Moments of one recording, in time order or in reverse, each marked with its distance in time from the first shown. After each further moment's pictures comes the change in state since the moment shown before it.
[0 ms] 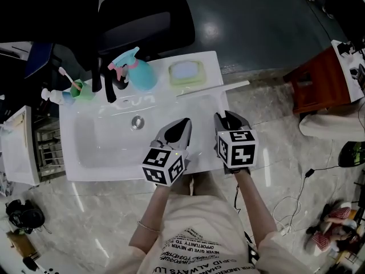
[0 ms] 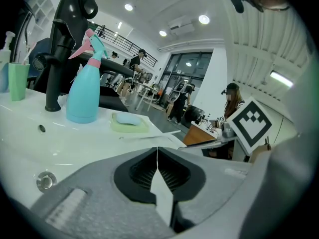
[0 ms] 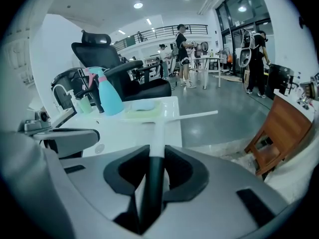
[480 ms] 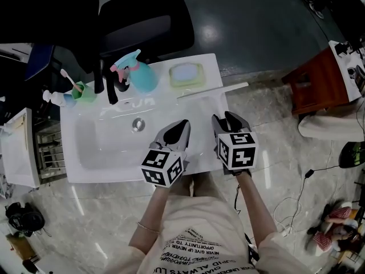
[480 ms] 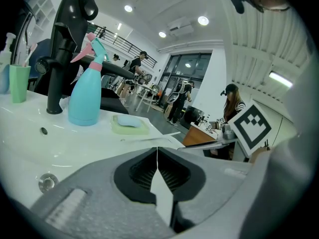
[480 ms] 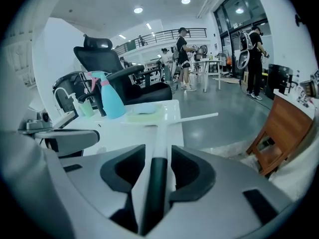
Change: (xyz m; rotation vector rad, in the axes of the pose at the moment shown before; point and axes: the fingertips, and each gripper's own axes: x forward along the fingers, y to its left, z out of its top) left arm -0.006 0.003 0.004 0.004 -0.013 -0.004; right arm -0.003 0.004 0.004 0.006 -0.049 0.013
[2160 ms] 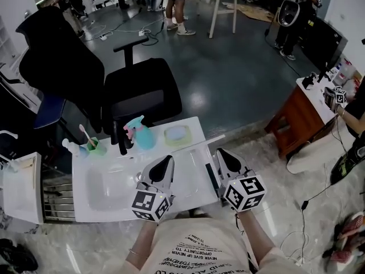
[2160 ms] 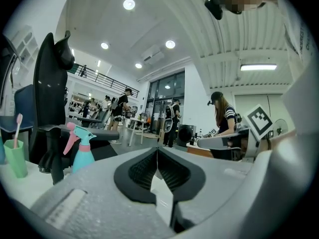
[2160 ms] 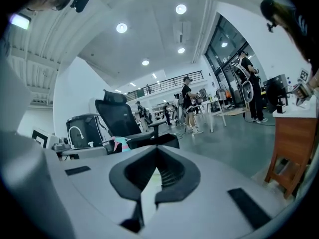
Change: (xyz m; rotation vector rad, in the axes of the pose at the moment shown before) left arm -0.068 -0.039 0.118 0.290 -0.333 -0.046; right arm -0.136 0.008 0.110 0.033 -0.551 0.103
